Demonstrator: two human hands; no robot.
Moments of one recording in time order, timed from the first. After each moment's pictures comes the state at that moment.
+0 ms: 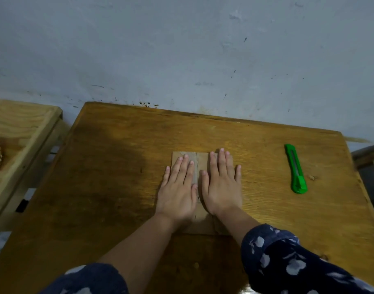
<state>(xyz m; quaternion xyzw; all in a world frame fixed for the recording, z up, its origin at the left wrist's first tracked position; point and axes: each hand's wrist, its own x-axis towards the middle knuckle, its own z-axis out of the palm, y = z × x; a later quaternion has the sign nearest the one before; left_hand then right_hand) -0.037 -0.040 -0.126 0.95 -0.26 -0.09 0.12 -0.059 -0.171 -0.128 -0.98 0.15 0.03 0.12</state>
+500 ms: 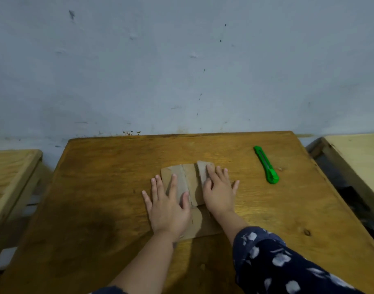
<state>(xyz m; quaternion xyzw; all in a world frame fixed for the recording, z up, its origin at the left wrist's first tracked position) -0.047 -0.034 -0.128 0.97 -0.14 -0.06 0.17 -0.072 -0.167 -0.112 -0.91 0.32 -0.03 0.27</state>
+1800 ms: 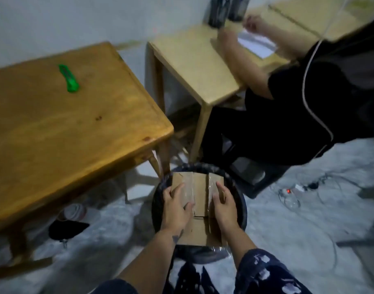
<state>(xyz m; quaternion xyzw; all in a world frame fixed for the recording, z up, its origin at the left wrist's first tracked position) -0.532 -0.225 -0.199 0.83 -0.29 -0.35 0.34 -0.645 -0.301 -0.191 -0.58 0.60 -0.18 0.51</state>
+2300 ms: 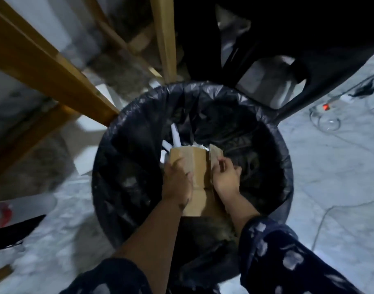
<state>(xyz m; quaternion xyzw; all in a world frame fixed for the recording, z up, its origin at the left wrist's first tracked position) -0.561 -0.303 -0.550 0.83 -0.31 -0.45 0.13 -0.672 -0.359 -0.543 -0.45 0.76 -0.02 0.47</state>
